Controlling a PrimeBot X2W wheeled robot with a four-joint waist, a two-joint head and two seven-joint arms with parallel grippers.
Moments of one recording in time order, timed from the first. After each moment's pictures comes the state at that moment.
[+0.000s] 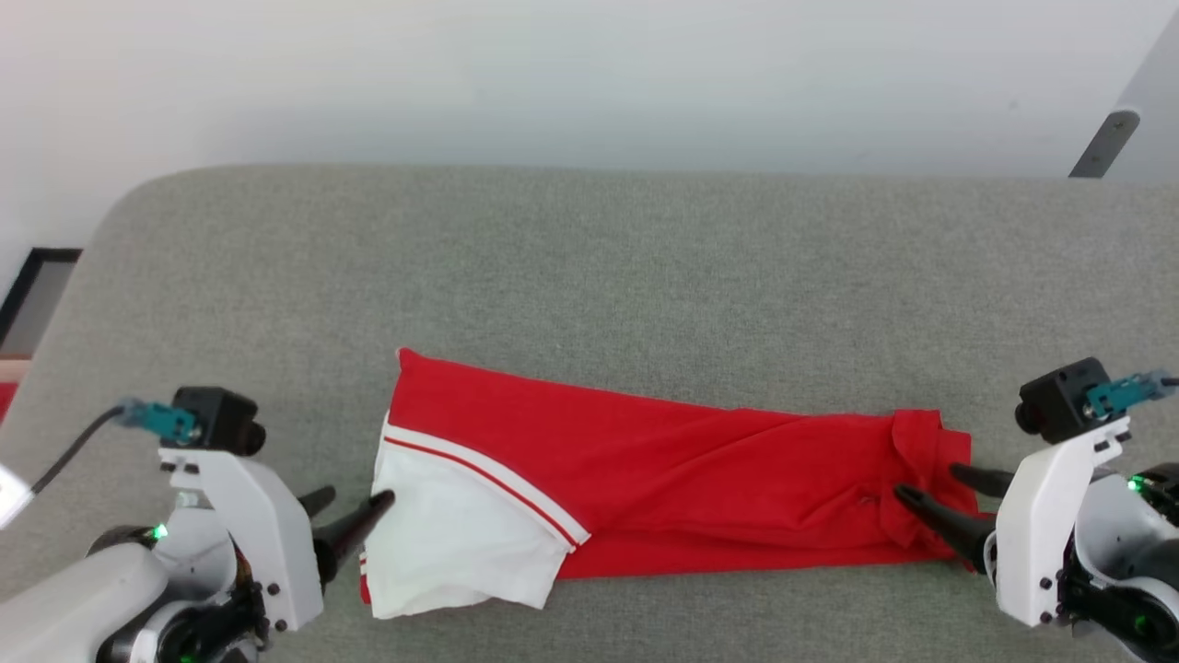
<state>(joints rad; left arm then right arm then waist) -0.65 1.01 -1.09 -0.05 -1.52 0.24 0.21 -0.27 -0.50 0.28 -0.01 0.73 0.13 0.74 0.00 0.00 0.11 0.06</state>
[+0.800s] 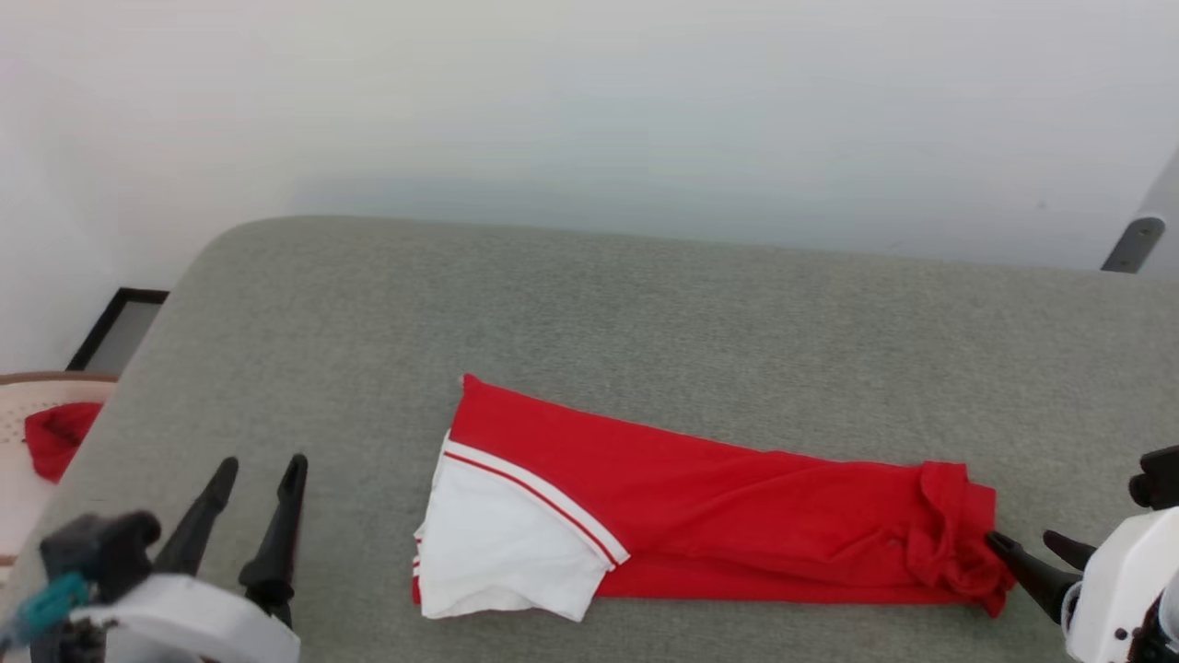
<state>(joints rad) -0.11 0.76 -0.50 -0.02 -1.01 0.23 -0.26 -0.07 -0.38 0.00 0.04 0.67 0.13 0.70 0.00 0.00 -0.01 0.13</state>
